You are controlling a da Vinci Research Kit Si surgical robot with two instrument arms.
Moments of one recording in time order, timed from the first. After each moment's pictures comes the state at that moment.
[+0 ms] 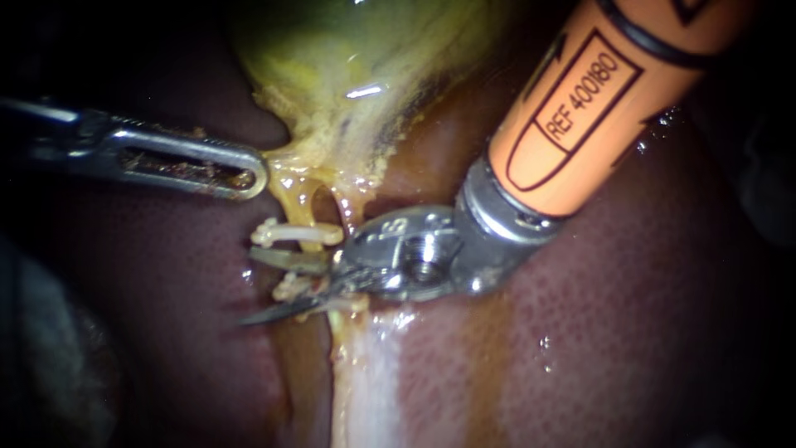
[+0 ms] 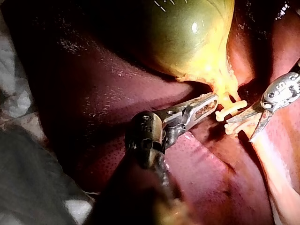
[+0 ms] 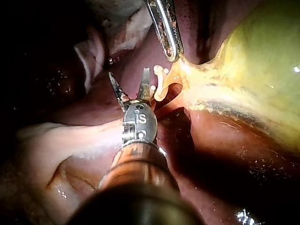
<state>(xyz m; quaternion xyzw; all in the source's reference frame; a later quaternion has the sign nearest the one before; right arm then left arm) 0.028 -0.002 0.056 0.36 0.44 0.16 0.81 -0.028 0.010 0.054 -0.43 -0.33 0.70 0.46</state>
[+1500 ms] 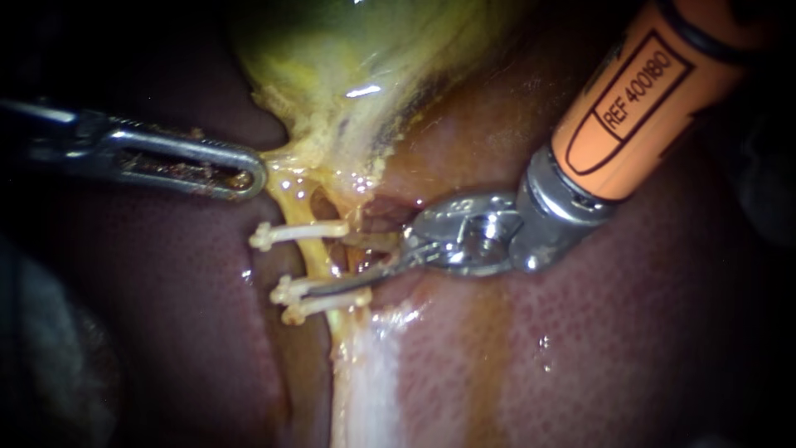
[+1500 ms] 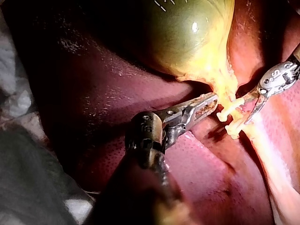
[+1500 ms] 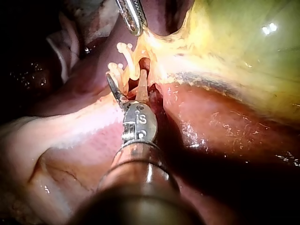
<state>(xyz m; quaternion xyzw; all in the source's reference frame) 0.024 -0.001 0.062 0.40 0.39 0.17 0.81 -0.028 0.010 0.054 -0.43 -0.33 0.70 0.46</state>
